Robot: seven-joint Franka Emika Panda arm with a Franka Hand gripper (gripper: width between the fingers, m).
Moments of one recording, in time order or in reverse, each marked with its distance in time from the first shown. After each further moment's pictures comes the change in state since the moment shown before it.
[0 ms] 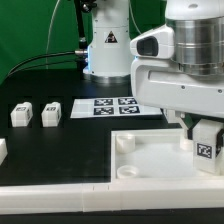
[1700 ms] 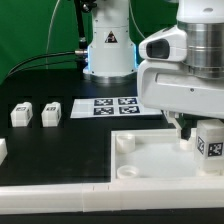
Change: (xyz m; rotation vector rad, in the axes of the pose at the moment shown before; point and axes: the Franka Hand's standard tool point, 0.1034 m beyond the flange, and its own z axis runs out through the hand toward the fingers) arm -0.008 -0.004 0.005 -0.030 0.008 -0.265
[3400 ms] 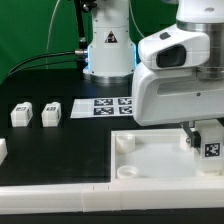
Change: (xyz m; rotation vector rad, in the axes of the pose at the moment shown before) arm 0.004 0.003 0.000 -0.024 0.015 -0.532
